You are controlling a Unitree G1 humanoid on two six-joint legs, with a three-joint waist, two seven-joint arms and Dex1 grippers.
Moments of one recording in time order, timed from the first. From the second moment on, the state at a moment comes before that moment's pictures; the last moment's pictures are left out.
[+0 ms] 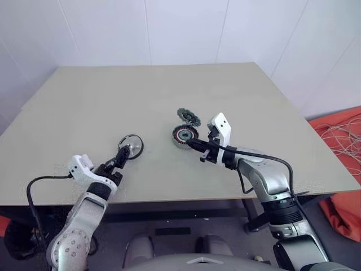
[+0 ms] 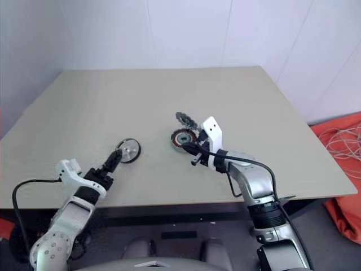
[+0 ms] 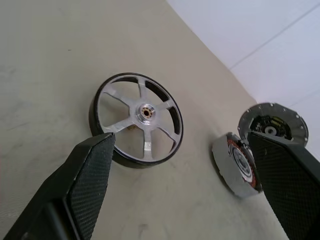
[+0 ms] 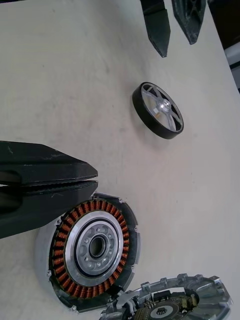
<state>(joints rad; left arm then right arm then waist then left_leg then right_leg) 0.23 0.07 0.30 -0.52 -1.10 0.60 0.14 -0.33 -0.31 0.13 -0.07 0.29 0.55 0.75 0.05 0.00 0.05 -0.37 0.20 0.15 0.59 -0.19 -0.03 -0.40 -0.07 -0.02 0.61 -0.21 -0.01</state>
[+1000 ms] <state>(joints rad) 0.06 -0.02 0.31 -0.33 -1.47 0.58 0.51 -0.32 -0.30 0.14 -0.08 0.29 0.54 0.72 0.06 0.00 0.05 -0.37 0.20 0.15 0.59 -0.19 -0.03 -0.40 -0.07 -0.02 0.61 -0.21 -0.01</state>
